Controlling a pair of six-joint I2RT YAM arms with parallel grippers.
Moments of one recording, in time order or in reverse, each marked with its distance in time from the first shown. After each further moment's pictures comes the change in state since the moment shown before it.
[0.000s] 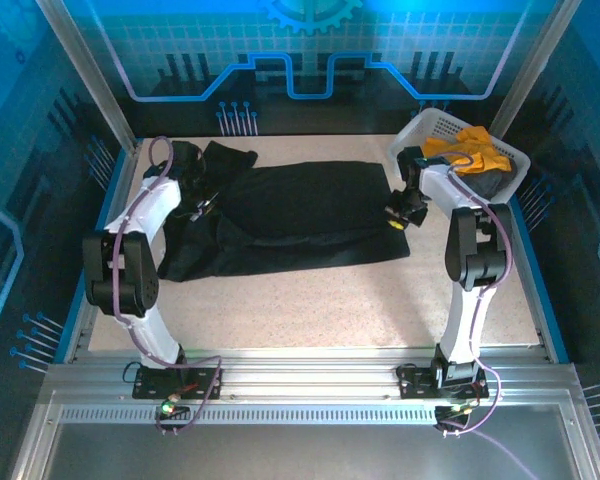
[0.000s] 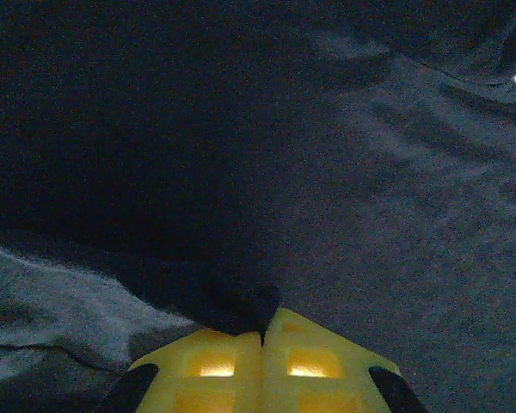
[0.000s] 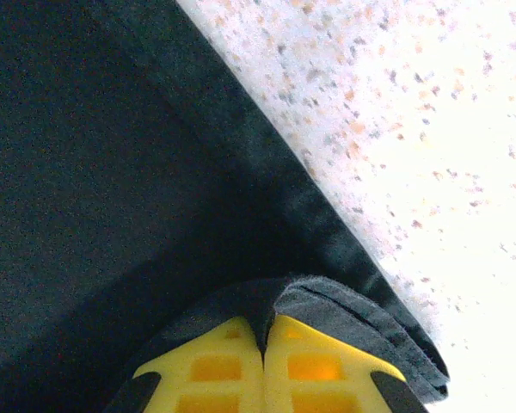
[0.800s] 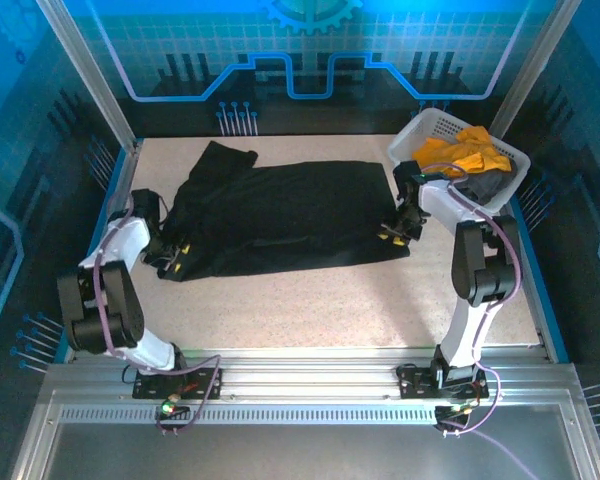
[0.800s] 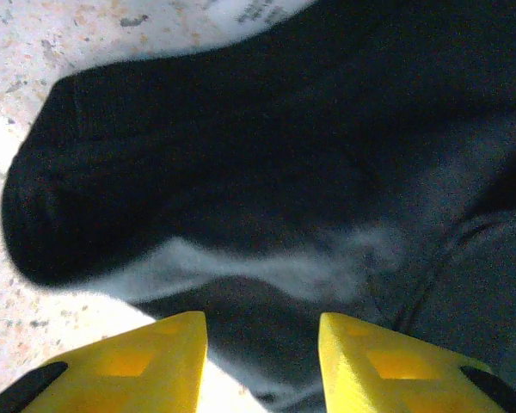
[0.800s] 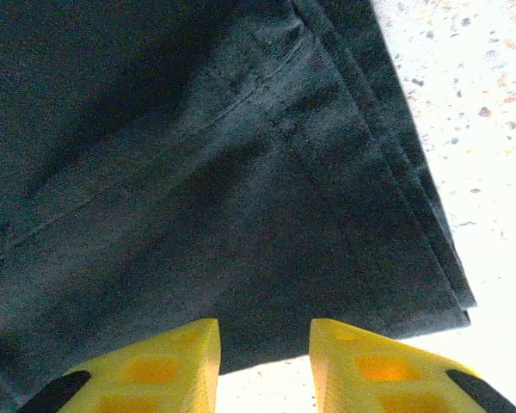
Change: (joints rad) left arm 0.243 -0.211 -0.429 -0.039 0.083 -0.127; right arm 0.045 -0.138 -0.232 0.086 -0.070 -0.144
